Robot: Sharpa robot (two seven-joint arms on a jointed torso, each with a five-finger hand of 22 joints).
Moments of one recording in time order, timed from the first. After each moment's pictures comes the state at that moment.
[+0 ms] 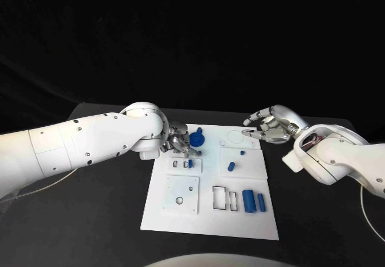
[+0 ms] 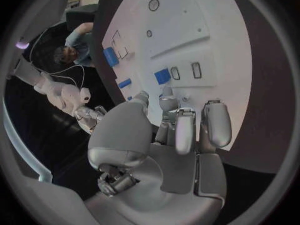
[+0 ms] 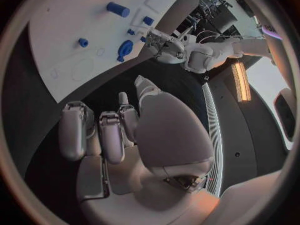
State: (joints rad) left arm 1.35 -0.63 -0.11 1.43 -1.05 0.25 -0.50; left_hand 1.14 0.01 0.04 0.29 0.12 0.86 0.07 0.70 0.54 1.25 0.00 1.08 0.87 1.47 -0.05 1.48 1.31 0.08 1.35 0.05 1.43 1.22; right arm 1.30 -1.00 -0.15 1.70 -0.91 -0.48 -0.06; right_hand 1.43 -0.11 0.13 0.29 0.25 0.84 0.17 0.18 0.53 1.37 0.09 1.38 1.31 1.46 0.01 1.54 1.31 0.05 1.43 0.12 1.34 1.31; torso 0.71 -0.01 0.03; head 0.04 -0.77
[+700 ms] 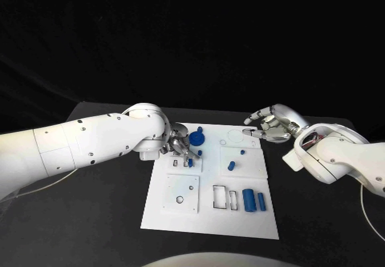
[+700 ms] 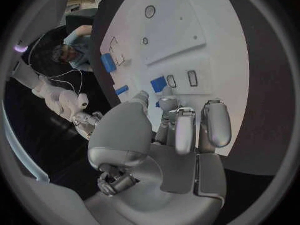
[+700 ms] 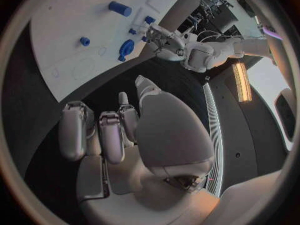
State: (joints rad) left arm 1.35 -0.62 -0.12 1.42 -1.06 0.28 -0.51; left_hand 1.15 0.01 0.03 0.29 0.12 0.85 0.07 0.70 0.55 1.25 0.00 1.09 0.87 1.47 -0.05 1.49 1.31 0.08 1.35 0.05 1.43 1.23; right arm 1.30 -0.99 -0.15 1.69 -0.91 -0.48 -0.06; right_hand 1.43 -0.12 0.13 0.29 0.26 0.84 0.17 0.18 0.53 1.37 0.09 1.38 1.31 1.46 0.01 1.54 1.31 0.05 1.43 0.12 1.34 1.31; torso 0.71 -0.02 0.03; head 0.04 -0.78
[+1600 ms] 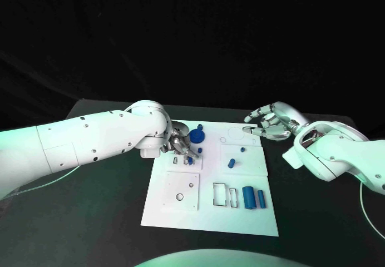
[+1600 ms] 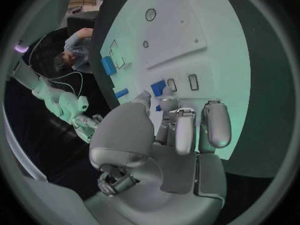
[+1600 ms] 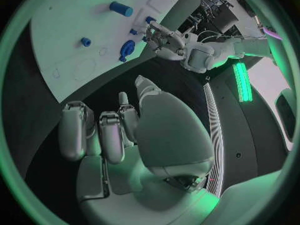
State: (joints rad) left arm 1.35 -0.60 -0.12 1.40 -1.05 0.32 -0.52; left_hand 1.19 0.02 0.04 0.29 0.13 0.85 0.07 0.71 0.56 1.25 0.00 1.09 0.87 1.47 -0.05 1.49 1.31 0.08 1.35 0.05 1.43 1.23; right arm 1.30 -0.99 -0.15 1.68 -0.91 -0.48 -0.06; right_hand 1.43 -0.12 0.13 0.29 0.26 0.84 0.17 0.18 0.53 1.37 0.09 1.38 1.31 1.46 0.01 1.54 1.31 0.05 1.43 0.12 1.34 1.31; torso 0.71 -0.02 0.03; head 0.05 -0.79
